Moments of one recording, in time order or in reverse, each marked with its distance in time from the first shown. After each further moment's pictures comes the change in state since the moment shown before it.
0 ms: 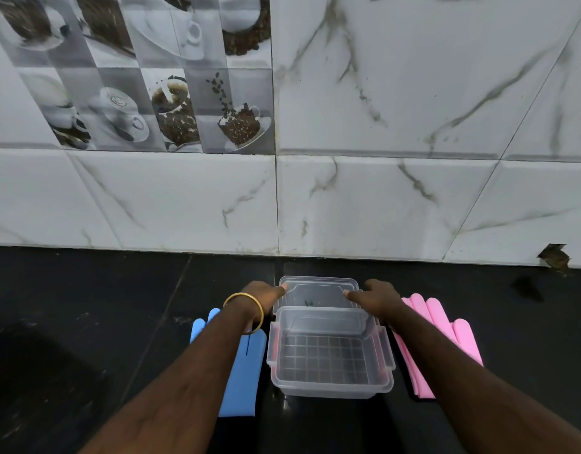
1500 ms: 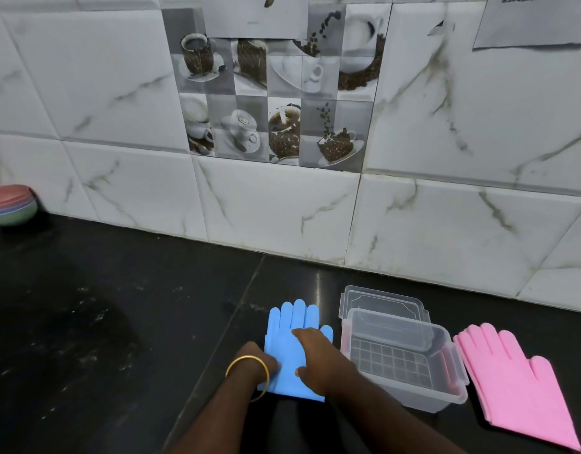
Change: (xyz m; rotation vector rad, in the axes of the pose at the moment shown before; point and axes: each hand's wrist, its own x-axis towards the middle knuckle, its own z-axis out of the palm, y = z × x) left_hand -0.094 -0.150 -0.048 0.067 0.236 -0.327; right_hand -0.151 -0.108 0.173 -0.287 -0.231 -0.664
